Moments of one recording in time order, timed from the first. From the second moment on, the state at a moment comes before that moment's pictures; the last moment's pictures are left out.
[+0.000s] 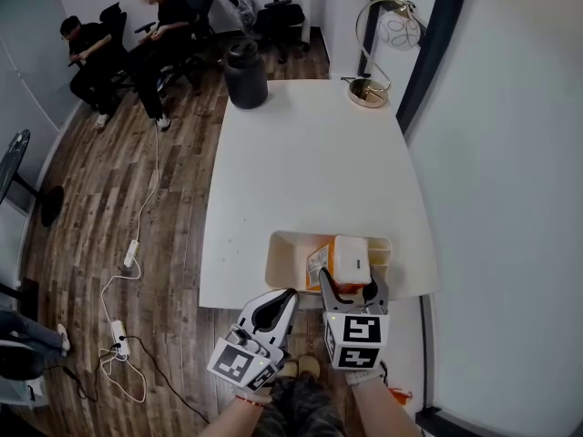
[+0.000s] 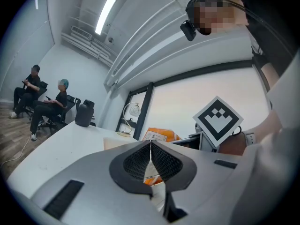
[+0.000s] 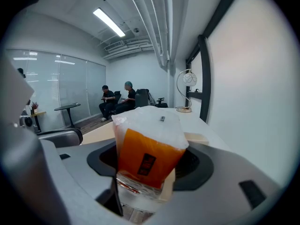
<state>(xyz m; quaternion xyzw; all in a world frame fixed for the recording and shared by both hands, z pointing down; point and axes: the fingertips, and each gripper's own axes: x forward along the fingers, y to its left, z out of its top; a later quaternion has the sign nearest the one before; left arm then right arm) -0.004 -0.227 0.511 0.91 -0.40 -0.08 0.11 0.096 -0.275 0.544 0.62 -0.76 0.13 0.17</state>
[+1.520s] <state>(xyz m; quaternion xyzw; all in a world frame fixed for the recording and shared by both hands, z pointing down) -0.007 -0.221 0.435 0.92 -0.38 -0.09 0.08 0.090 -0.247 0.423 0.59 -0.80 0.05 0.08</state>
